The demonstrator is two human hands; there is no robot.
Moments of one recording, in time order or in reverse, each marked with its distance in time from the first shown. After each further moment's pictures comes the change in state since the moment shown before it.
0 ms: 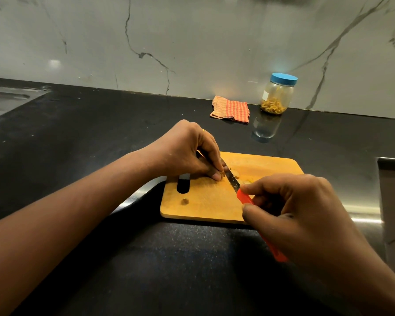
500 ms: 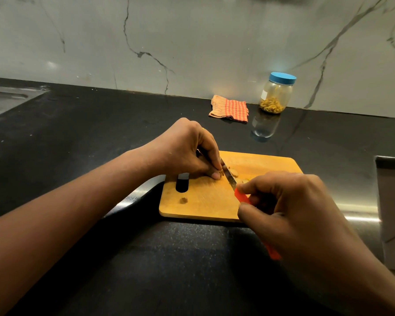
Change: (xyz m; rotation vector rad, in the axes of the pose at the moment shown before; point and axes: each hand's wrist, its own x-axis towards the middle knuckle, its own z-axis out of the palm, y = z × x) left_hand 0.002 0.000 0.000 0.033 -0.004 0.015; right_hand 0.002 -0.003 0.002 -0.107 0.000 -0.052
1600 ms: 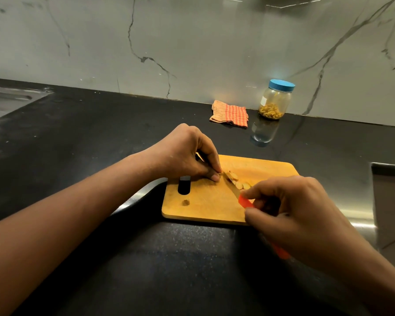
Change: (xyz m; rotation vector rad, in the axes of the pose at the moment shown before) left_hand -0.004 0.001 0.000 -0.010 0.020 -0.049; right_hand 0.001 0.005 -0.009 0.022 -0.073 0.032
